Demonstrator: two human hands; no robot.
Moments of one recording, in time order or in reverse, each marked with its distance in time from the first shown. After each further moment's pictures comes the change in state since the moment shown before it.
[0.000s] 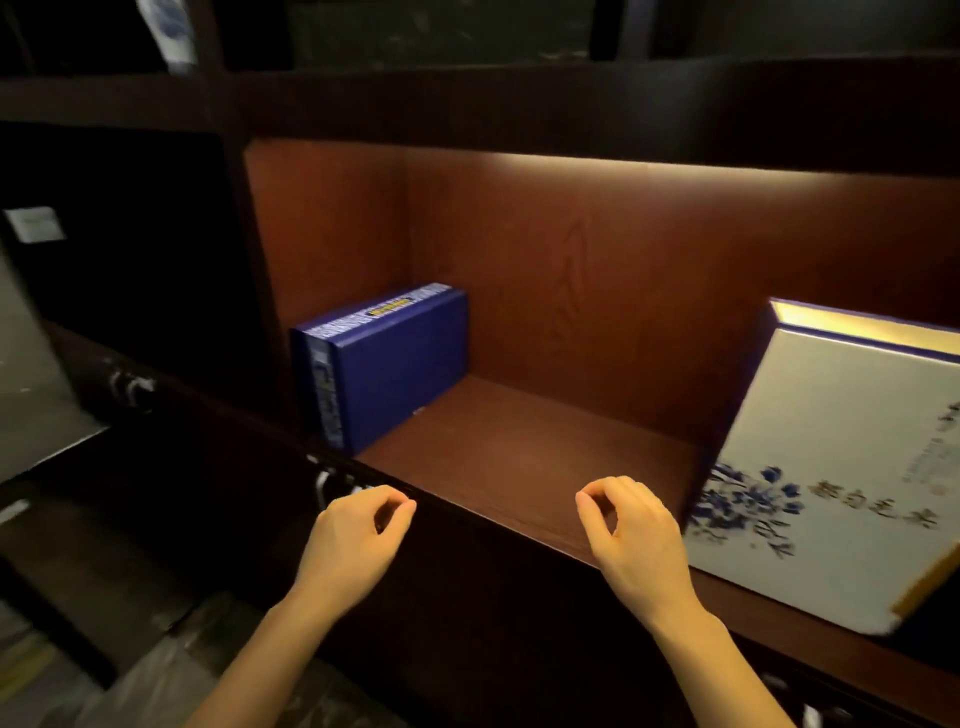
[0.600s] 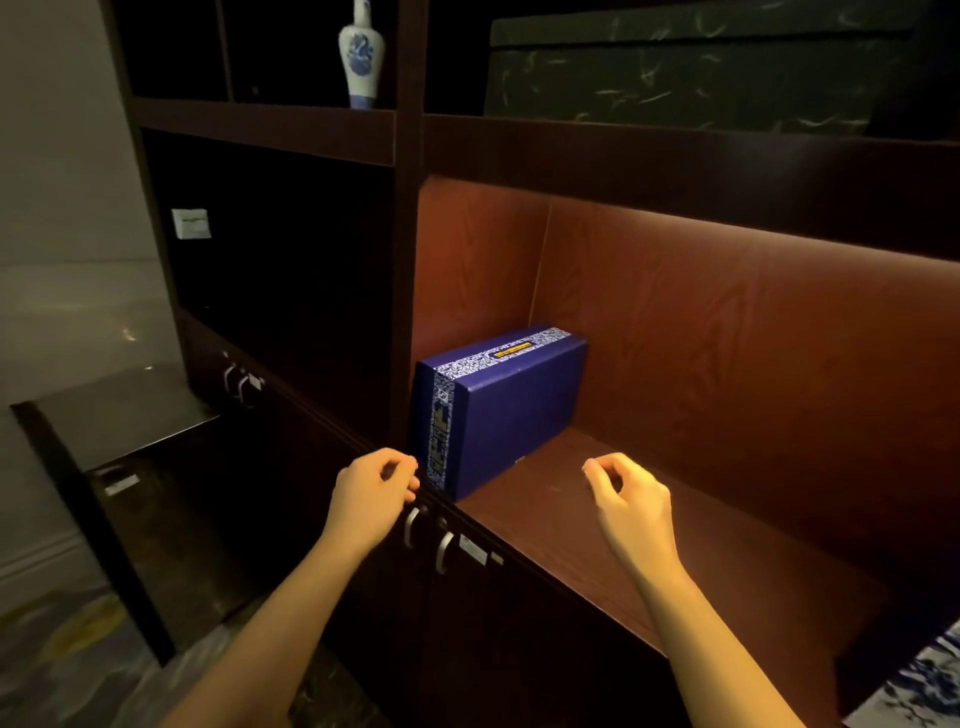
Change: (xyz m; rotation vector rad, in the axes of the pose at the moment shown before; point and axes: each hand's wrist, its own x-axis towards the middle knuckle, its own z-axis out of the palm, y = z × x) left_hand 0.105 -0.105 -0.081 -0.346 0.186 -0.333; right_hand 0.129 -0.105 0.131 0.328 -0.056 0.161
